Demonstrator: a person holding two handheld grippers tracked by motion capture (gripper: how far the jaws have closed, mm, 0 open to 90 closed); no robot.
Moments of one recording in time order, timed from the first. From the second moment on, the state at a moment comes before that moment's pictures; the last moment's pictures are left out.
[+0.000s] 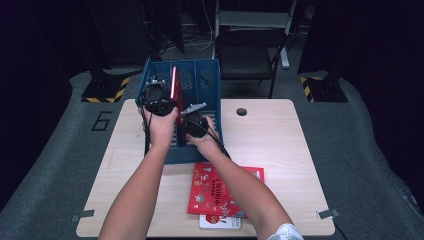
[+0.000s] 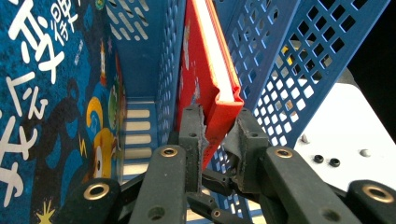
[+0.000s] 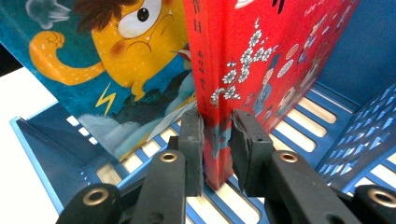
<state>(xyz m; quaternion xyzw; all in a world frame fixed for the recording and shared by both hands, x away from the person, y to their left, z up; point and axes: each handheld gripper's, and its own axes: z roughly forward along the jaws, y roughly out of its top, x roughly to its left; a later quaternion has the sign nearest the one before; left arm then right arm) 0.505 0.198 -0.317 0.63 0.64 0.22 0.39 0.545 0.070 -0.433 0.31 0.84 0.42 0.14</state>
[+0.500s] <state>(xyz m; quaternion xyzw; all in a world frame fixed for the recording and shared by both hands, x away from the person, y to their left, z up) 0.503 0.203 -0.320 0.62 0.64 0.21 0.40 0.545 0.070 -0.436 0.31 0.84 0.42 0.14</state>
